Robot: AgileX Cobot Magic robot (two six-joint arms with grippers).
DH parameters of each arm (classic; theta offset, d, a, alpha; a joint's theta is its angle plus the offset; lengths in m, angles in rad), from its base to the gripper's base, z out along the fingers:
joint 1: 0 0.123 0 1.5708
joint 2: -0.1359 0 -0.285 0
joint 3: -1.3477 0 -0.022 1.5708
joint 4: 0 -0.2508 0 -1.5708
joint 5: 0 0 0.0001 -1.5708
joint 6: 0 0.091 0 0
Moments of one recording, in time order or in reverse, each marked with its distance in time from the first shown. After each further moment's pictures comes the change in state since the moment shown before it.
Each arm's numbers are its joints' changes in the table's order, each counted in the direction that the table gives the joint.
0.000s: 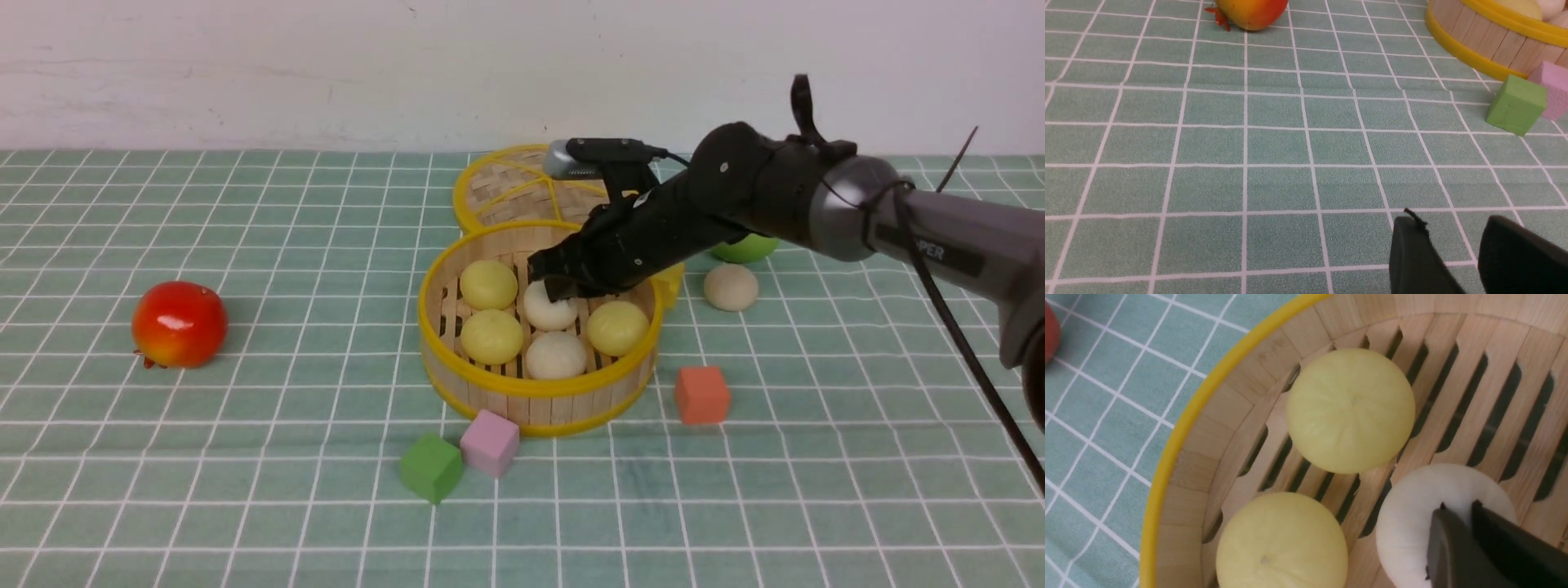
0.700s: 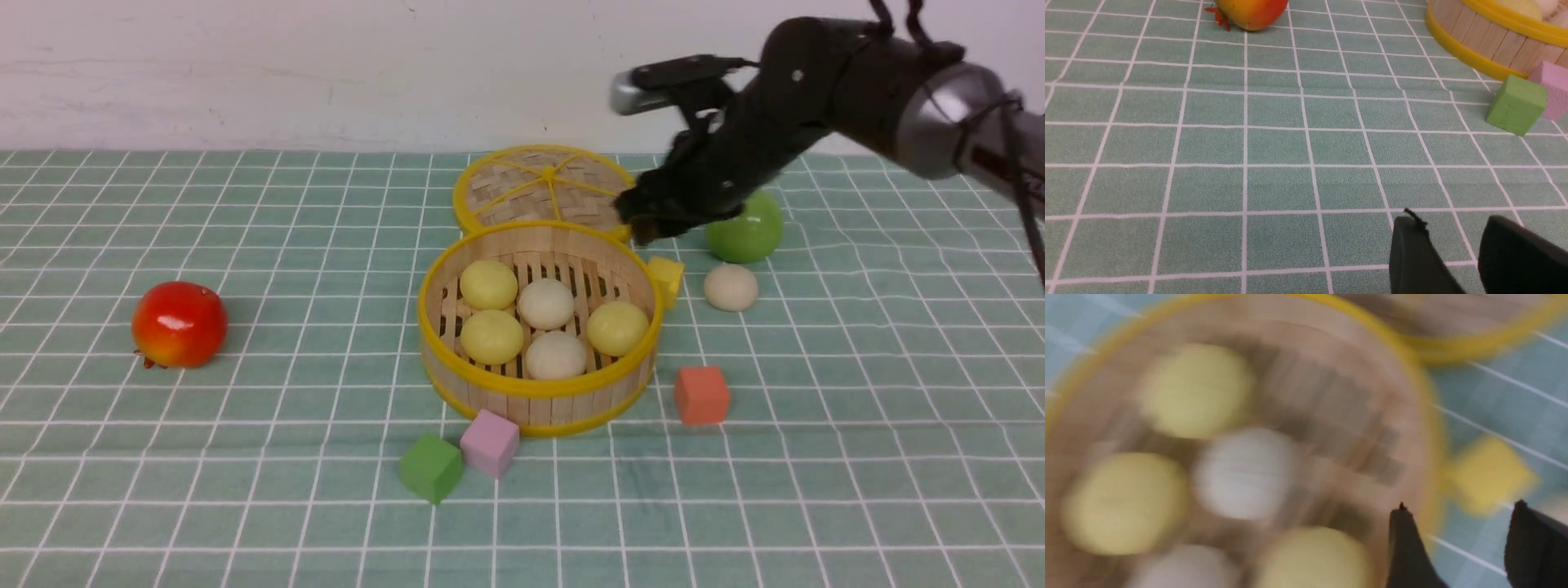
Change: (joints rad) right arm -0.097 0.087 0.135 0.460 -0.267 0.256; left arm 0.000 0.000 -0.001 0.000 0.000 0.000
